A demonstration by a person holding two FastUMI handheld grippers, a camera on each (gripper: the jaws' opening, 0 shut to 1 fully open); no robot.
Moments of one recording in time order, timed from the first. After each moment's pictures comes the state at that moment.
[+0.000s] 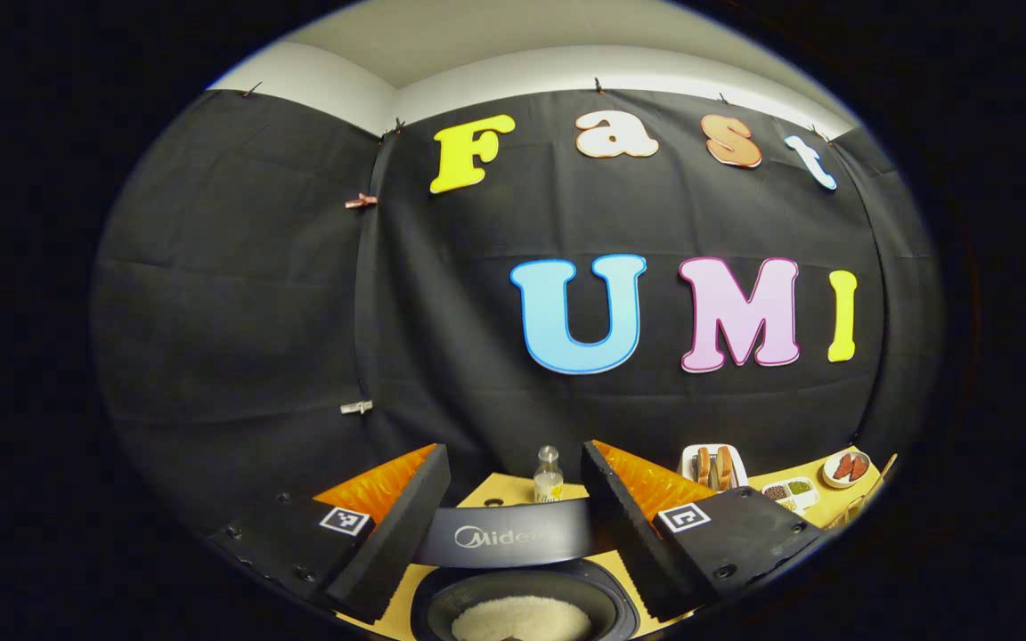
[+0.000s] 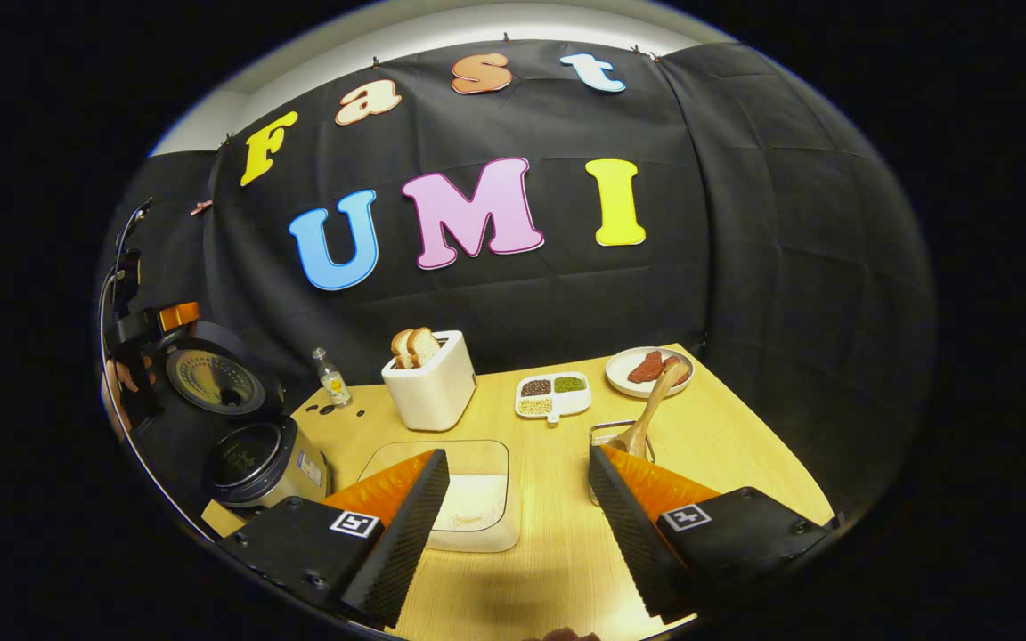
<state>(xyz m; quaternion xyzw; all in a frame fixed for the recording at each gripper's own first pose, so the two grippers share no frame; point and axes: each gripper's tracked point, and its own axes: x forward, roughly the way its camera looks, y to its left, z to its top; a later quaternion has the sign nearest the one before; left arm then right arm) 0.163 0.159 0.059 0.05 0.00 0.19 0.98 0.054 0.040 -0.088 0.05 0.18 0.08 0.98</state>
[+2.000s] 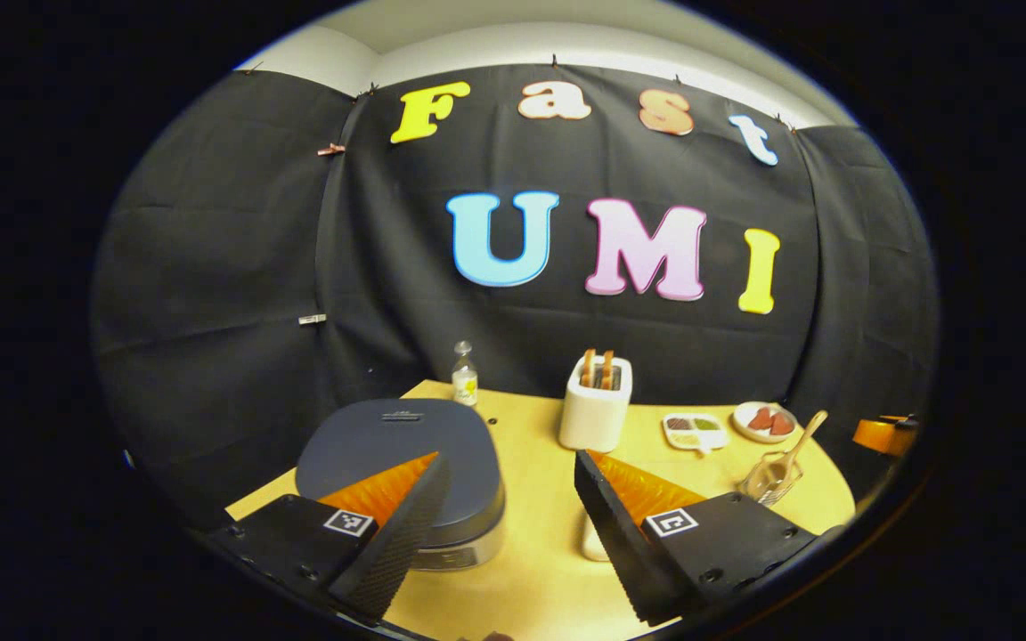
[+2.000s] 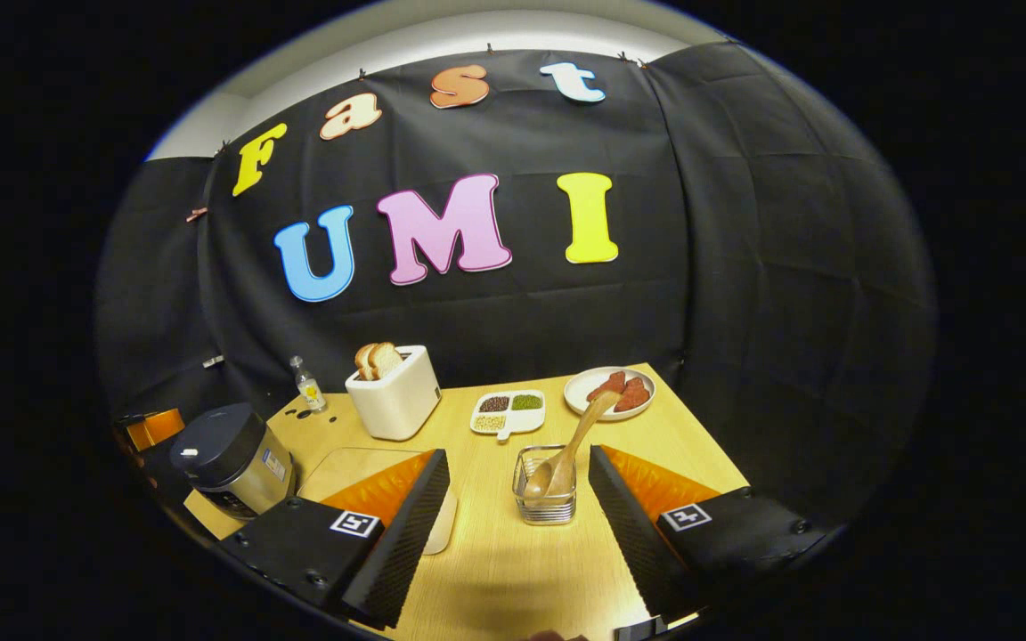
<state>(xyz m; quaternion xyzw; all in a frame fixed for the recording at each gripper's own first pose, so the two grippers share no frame) 0.054 -0.020 -0.059 0.01 0.05 0.10 0.99 0.068 -0.055 -0.059 0.04 0.13 0.08 0.99</state>
